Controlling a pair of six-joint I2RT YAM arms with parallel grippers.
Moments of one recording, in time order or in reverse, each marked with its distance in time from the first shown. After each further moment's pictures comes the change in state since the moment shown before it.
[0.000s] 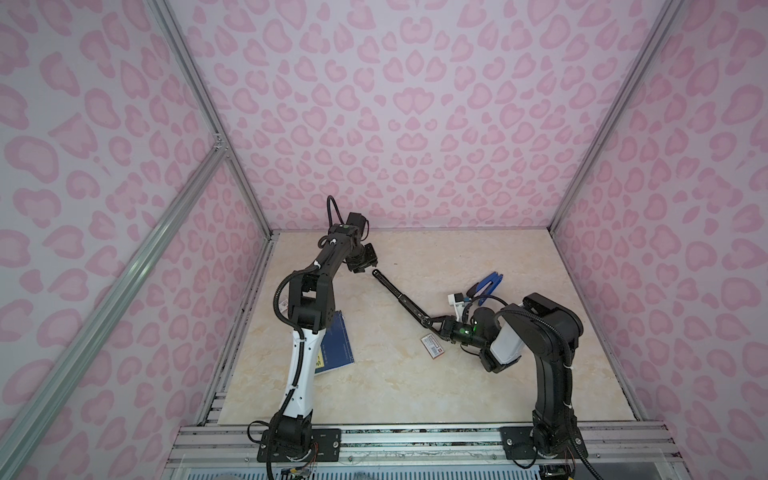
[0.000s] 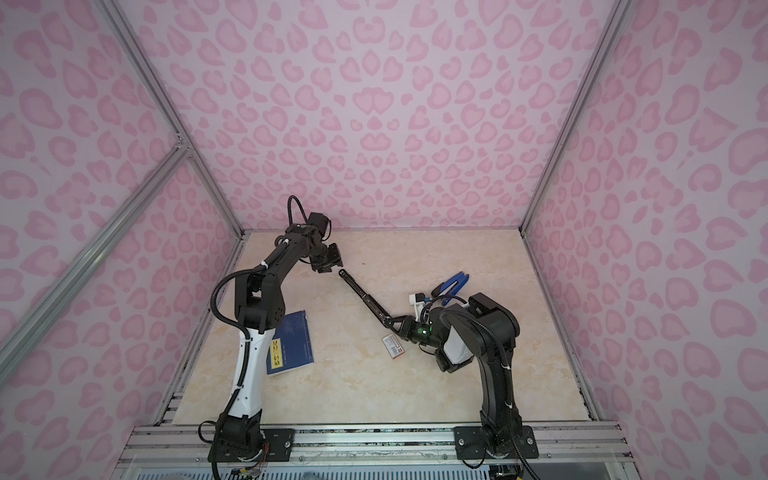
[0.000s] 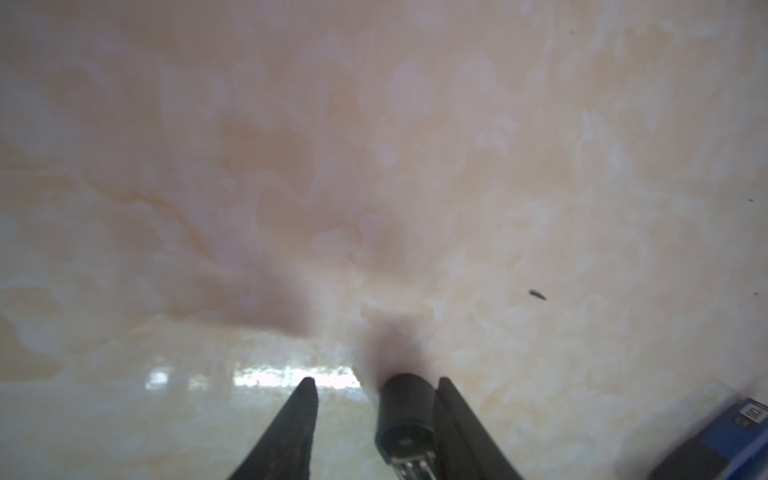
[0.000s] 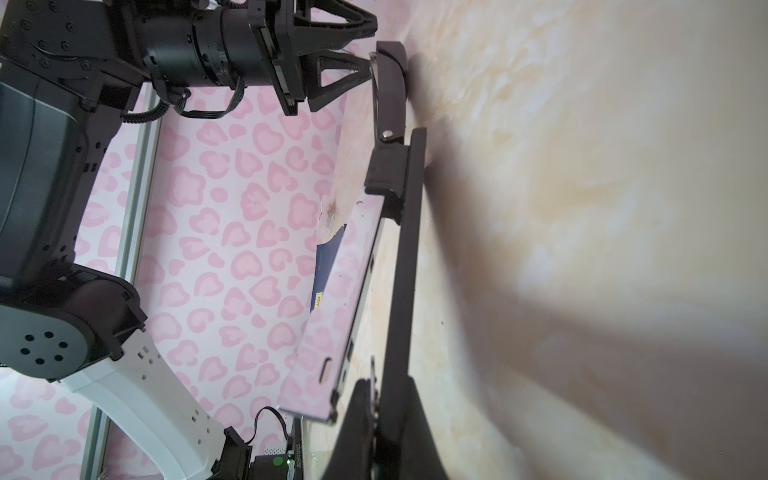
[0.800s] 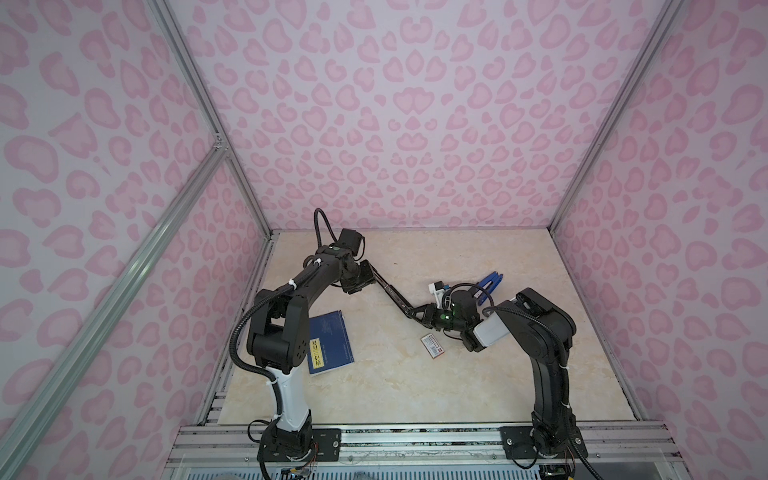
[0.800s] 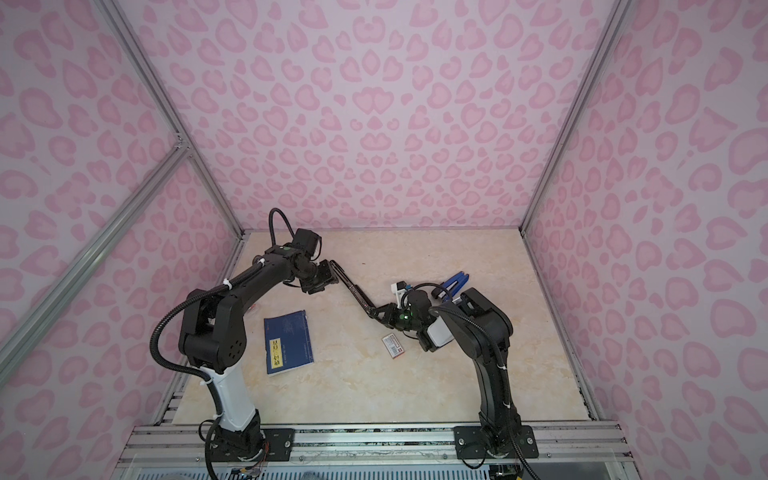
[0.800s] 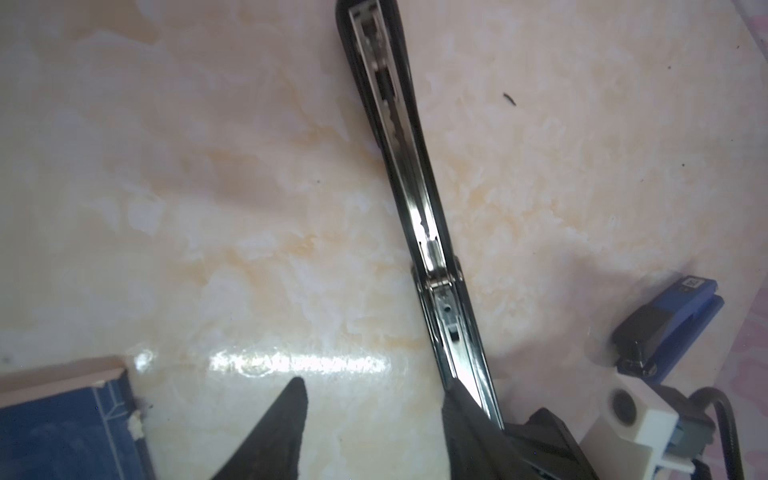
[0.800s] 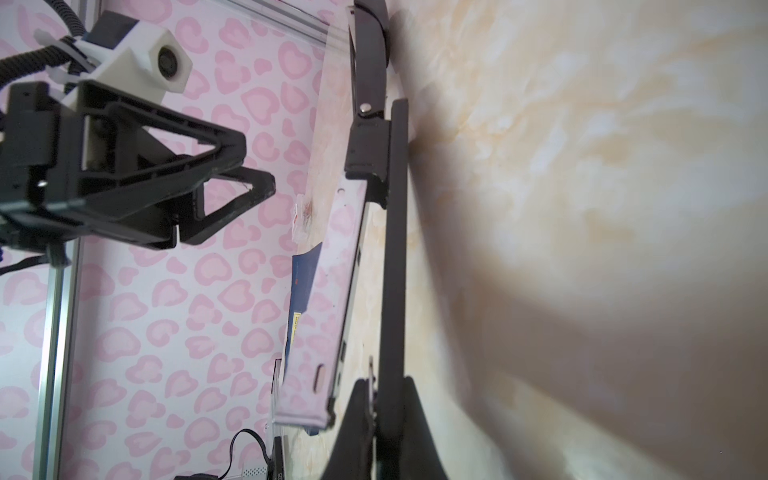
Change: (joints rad) left arm -0.087 -0.607 -0.802 0.287 0.037 -0.107; right arm 0.088 0.017 0.284 -0.375 0.039 -0.061
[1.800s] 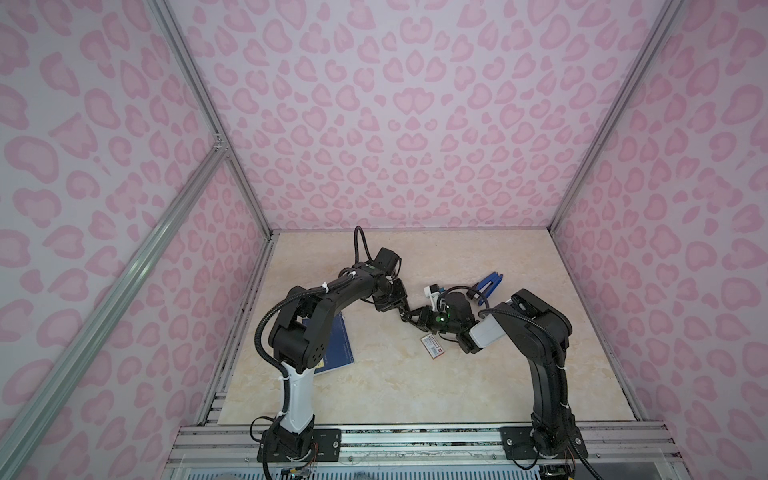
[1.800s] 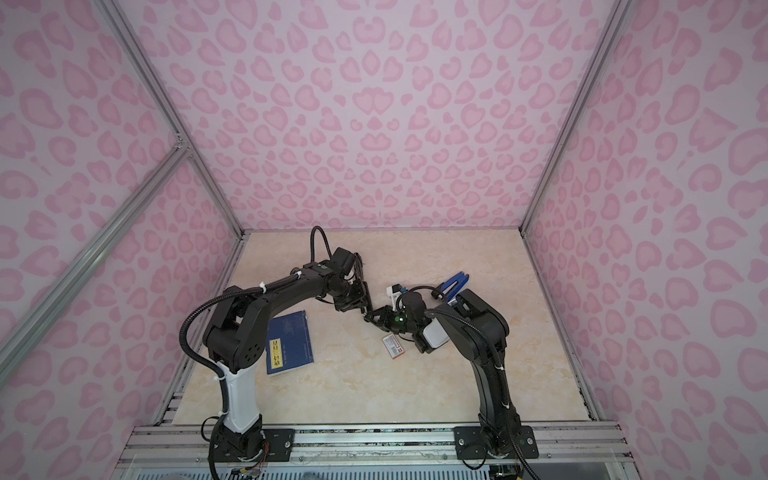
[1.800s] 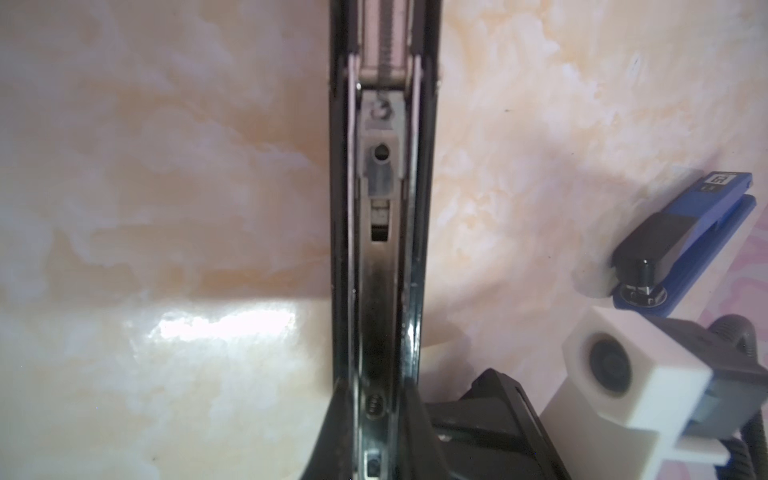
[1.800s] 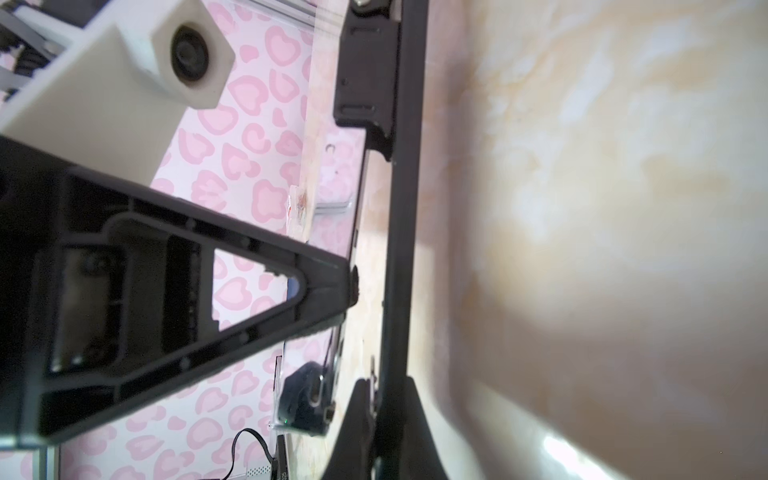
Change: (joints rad) left arm -0.190 0.104 -0.023 0.109 0.058 -0.145; right arm 0.031 0.004 0.000 -0.017 0.032 0.026
